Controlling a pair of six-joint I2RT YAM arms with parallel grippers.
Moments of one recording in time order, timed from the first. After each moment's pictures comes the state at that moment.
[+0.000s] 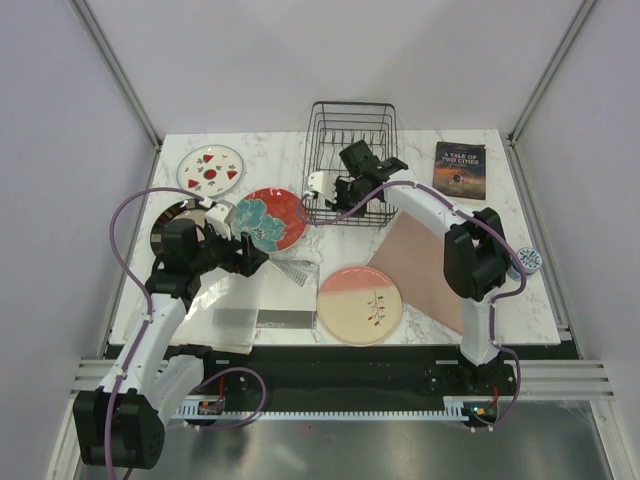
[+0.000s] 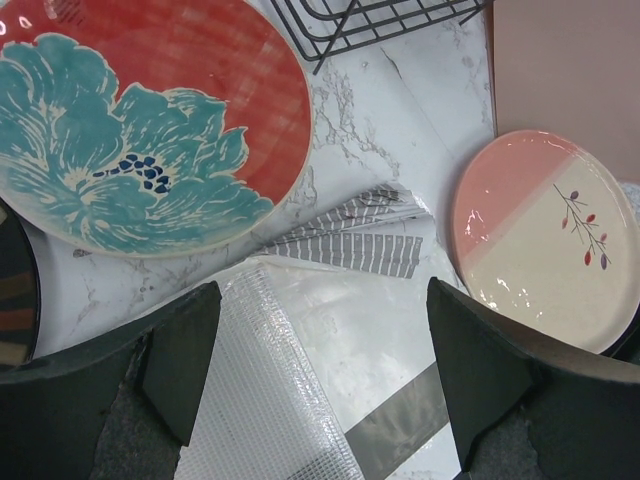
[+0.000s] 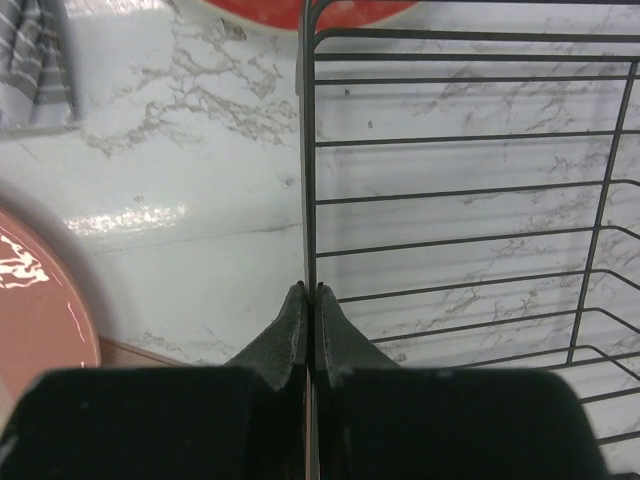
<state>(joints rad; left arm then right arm) -0.05 0.89 0.58 -0.22 0.58 0.03 0.56 2.02 1.74 -0.75 -0.30 -0.88</state>
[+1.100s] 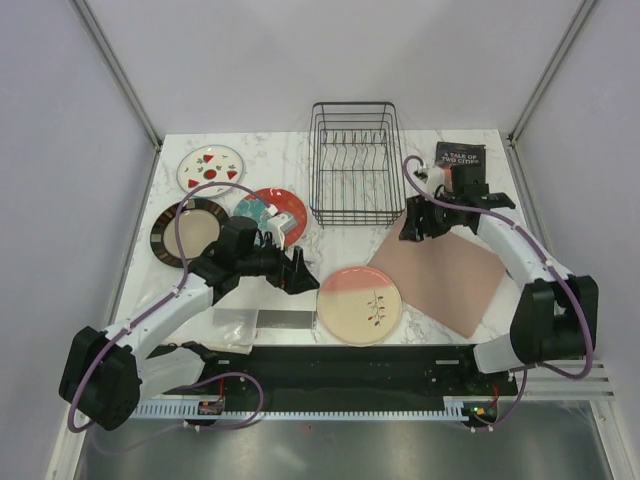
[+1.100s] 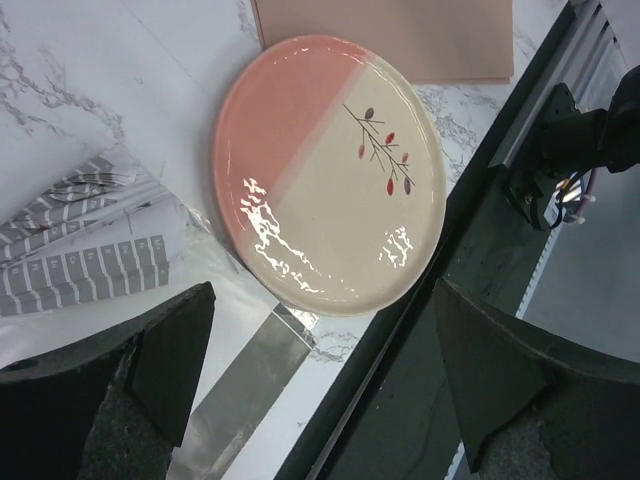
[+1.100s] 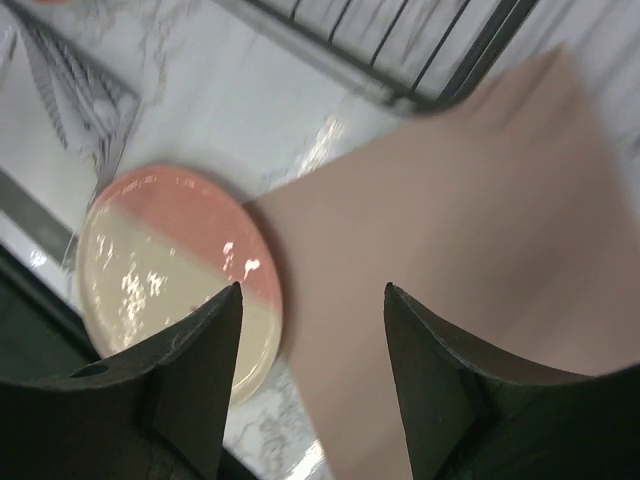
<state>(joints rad) -0.50 1.10 0.65 -0.18 0.61 -0.23 0.13 1.41 1.17 -0.61 -0.47 -0.16</state>
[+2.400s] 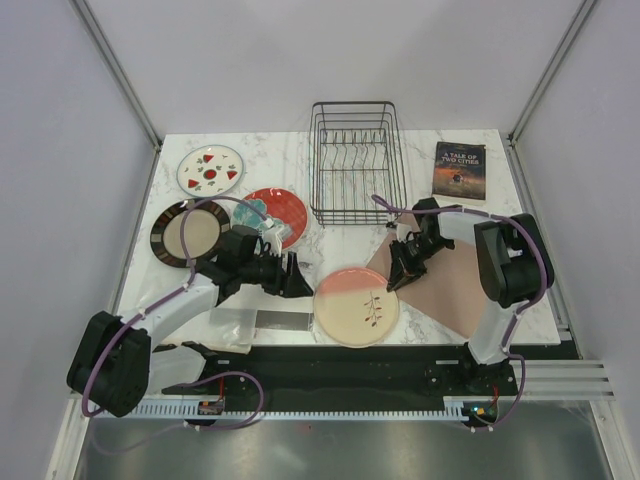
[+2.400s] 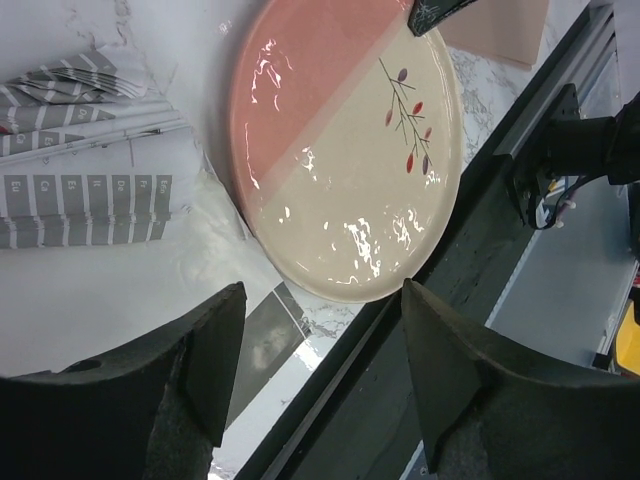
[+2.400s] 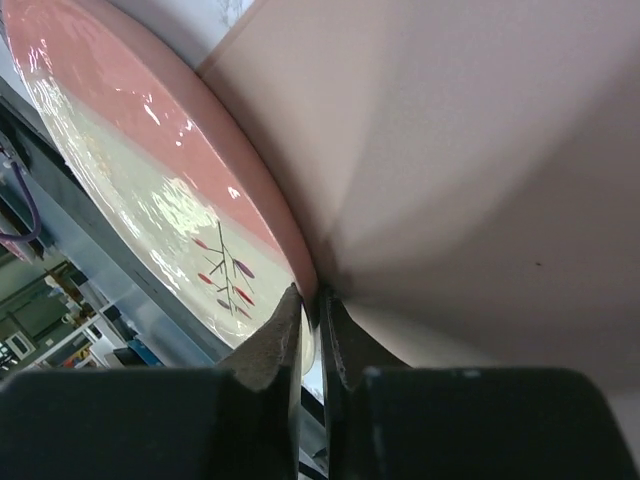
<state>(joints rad) -0.46 1.19 0.55 -0.13 0.65 -0.35 0.22 1.86 1.03 -0.73 -0.68 -0.05</state>
